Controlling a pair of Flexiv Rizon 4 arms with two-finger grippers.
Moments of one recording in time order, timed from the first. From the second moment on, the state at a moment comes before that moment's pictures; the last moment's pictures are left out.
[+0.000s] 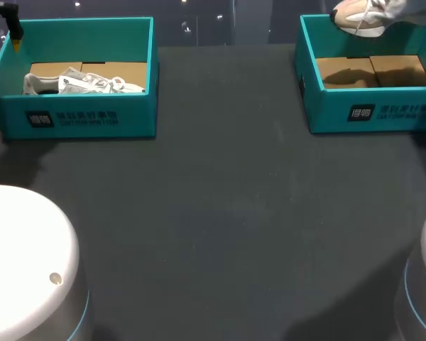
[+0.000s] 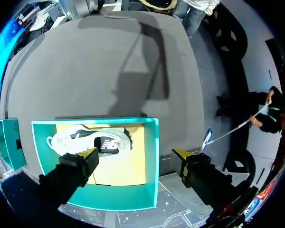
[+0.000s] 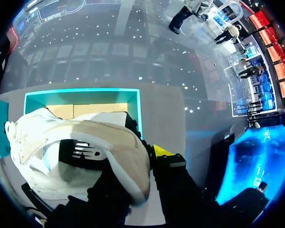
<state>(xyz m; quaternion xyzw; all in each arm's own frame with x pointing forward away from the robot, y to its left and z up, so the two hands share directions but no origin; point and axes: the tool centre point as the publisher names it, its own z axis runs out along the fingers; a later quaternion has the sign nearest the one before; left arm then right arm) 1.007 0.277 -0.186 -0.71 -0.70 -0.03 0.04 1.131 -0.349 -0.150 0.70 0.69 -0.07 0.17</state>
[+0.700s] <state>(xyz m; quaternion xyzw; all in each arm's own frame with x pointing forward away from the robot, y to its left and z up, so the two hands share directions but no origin) 1.007 0.277 -0.186 -0.71 -0.70 -0.03 0.04 1.045 -0.269 -0.073 0.71 0.68 -0.08 0.18</state>
